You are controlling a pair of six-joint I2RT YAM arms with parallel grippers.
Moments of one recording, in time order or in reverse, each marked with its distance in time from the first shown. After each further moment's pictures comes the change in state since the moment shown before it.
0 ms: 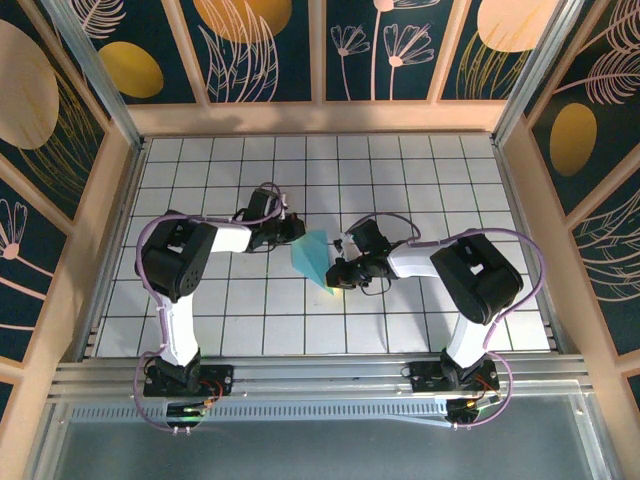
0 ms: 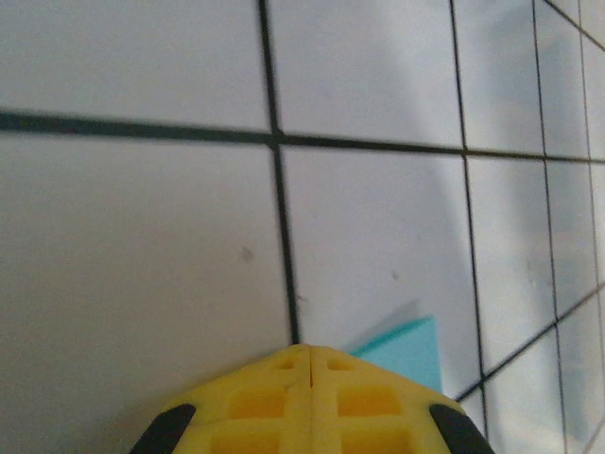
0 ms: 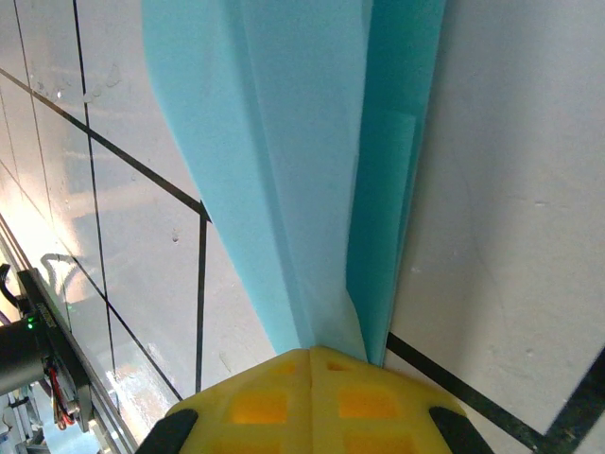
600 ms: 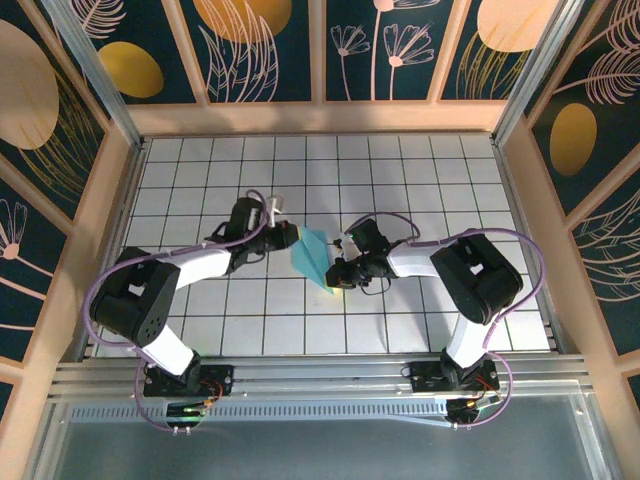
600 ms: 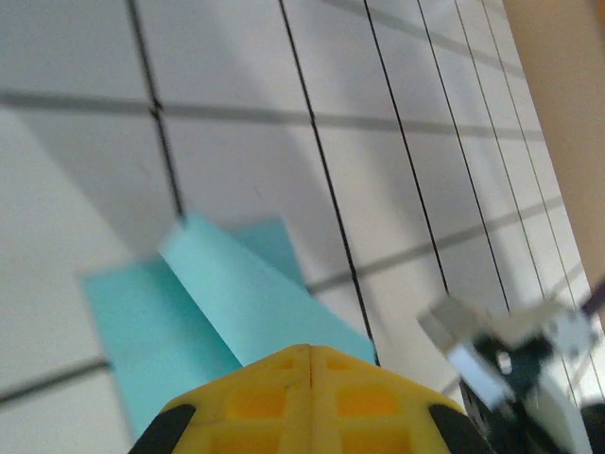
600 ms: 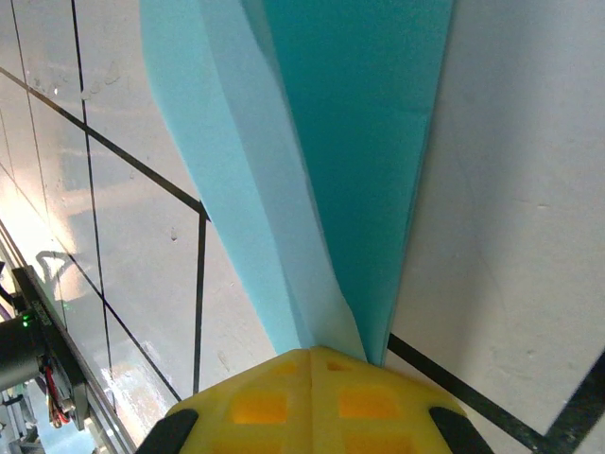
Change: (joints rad) left arm -0.066 -0.368 -0.259 0.038 0.016 0.038; right arm 0.000 0.000 0.010 -0.016 0.003 -0.016
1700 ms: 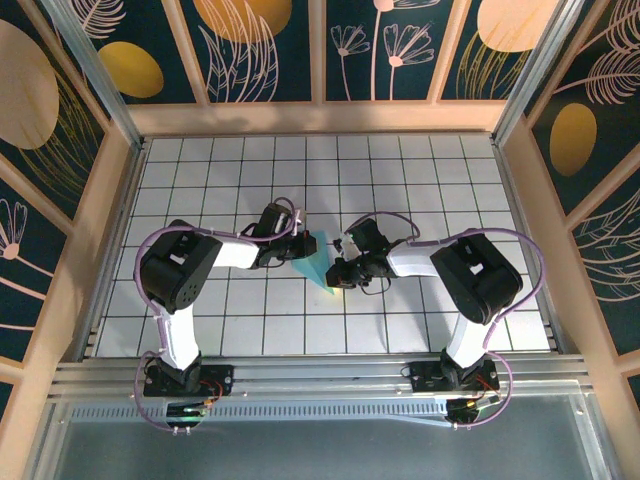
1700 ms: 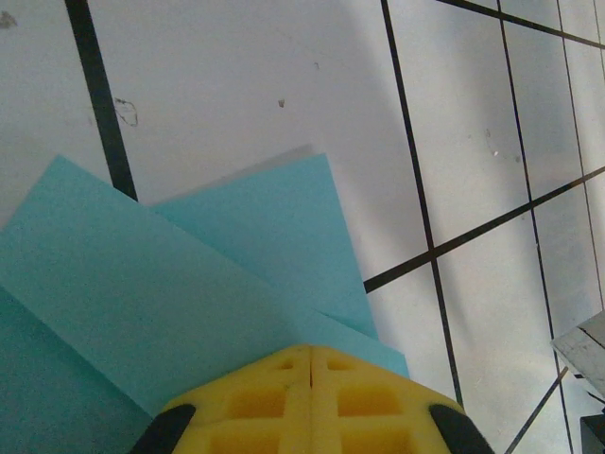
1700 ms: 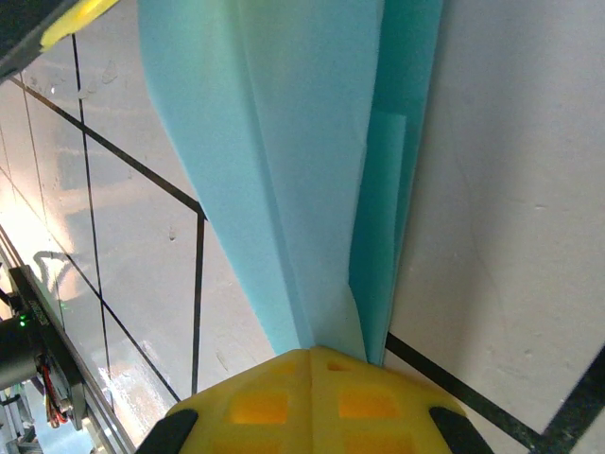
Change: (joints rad) left arm -0.066 0.297 0.139 0.019 -0.026 -0.018; right arm 0.000 0.002 0.005 -0.012 0.004 -0.004
